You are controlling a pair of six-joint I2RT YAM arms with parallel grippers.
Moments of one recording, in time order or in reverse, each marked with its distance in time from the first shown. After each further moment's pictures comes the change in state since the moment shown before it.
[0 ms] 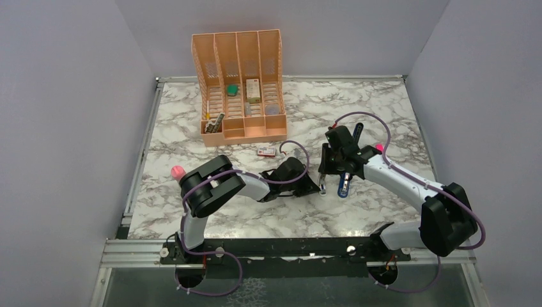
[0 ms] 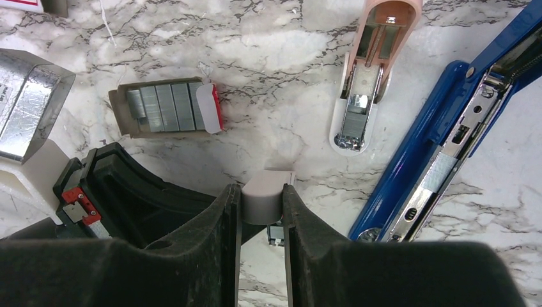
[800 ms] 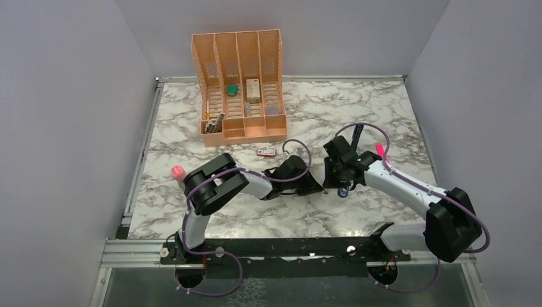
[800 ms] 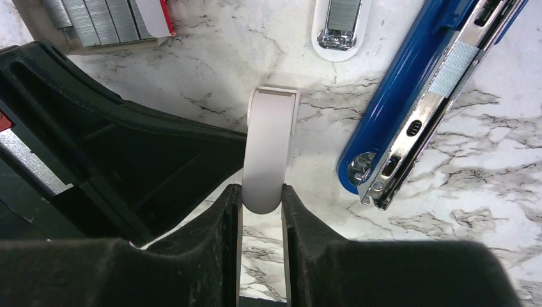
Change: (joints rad) left arm 0.008 0.040 0.044 0.004 0.042 -0.010; right arm 0.050 -0.050 -0.047 -0.176 -0.002 0.065
